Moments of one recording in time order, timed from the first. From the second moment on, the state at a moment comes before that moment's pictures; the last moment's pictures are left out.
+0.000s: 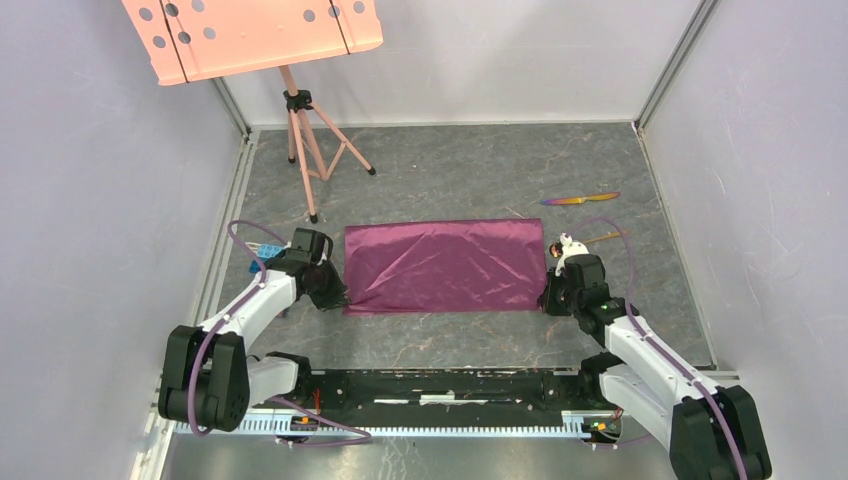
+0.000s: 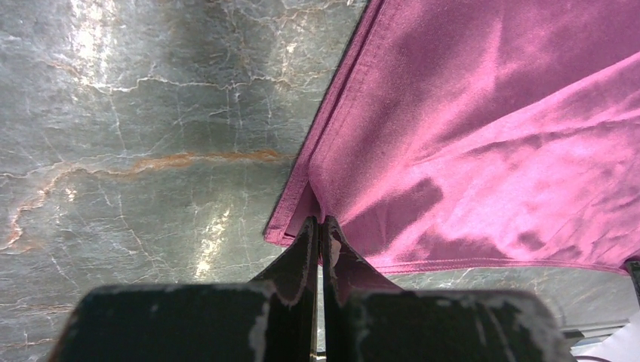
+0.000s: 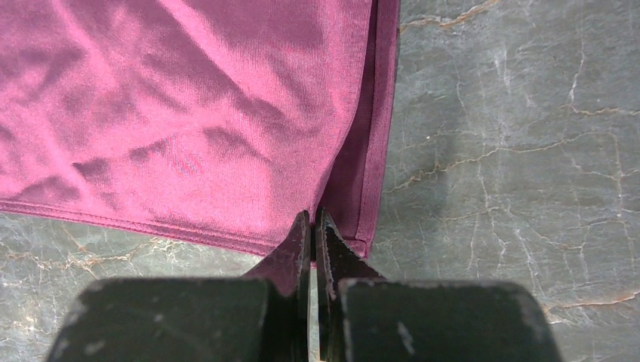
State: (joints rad) left arm -0.17 1.18 0.56 -0.57 0.13 -0.71; right arm 0.27 0.87 0.28 -0.26 -0.05 0.31
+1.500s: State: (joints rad) left arm -0.17 1.21 0.55 -0.57 0.11 -0.73; right arm 0.27 0.93 0.32 -0.23 -0.04 0.30
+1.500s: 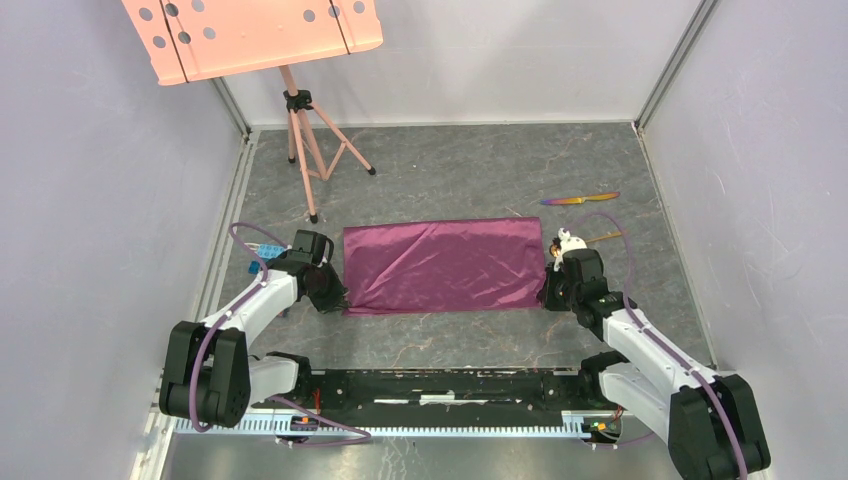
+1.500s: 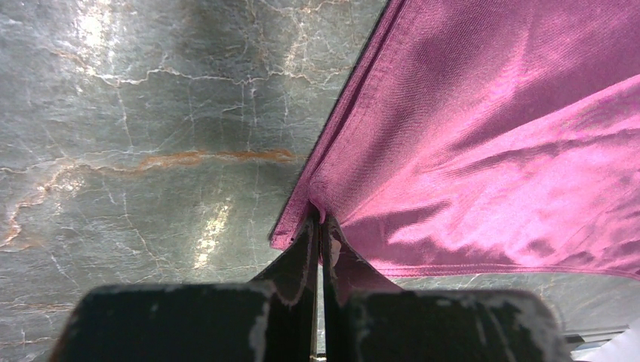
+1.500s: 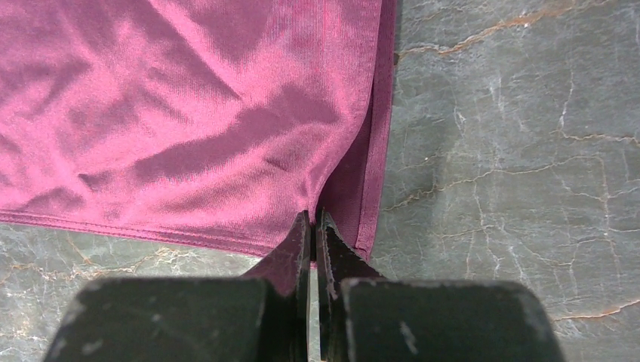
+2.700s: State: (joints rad) left arm -0.21 1.41 0.64 0.11 0.18 -0.81; right arm 0.13 1.53 0.67 0.26 -0.46 0.28
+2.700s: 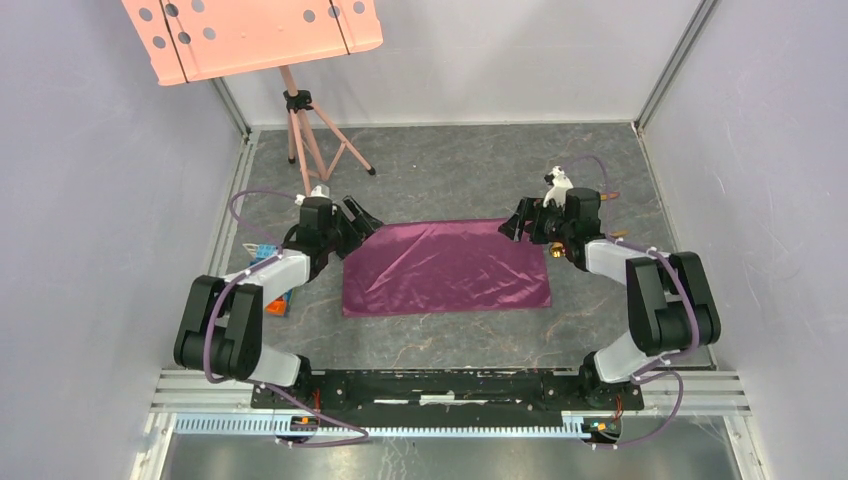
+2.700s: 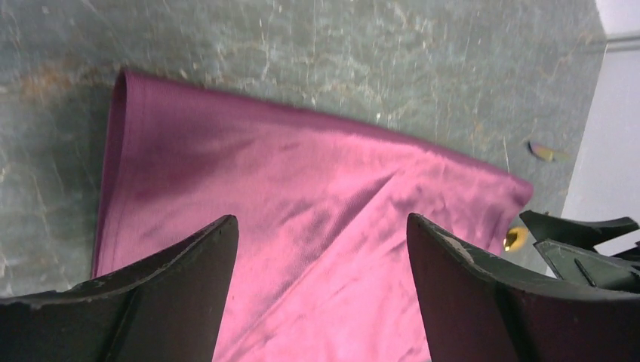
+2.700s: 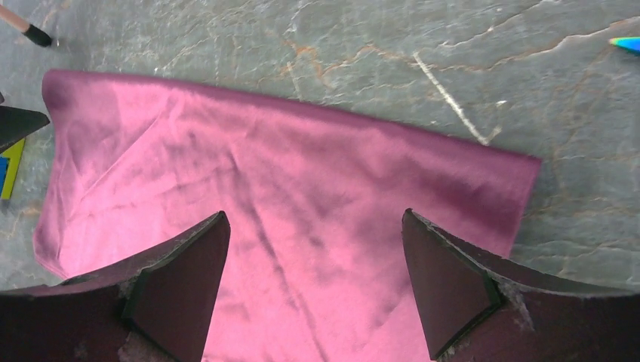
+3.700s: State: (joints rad) left arm -0.31 1.56 0.98 -0.04 0.00 -0.78; right arm 0.11 1.68 0.83 0.29 -0.54 0.31
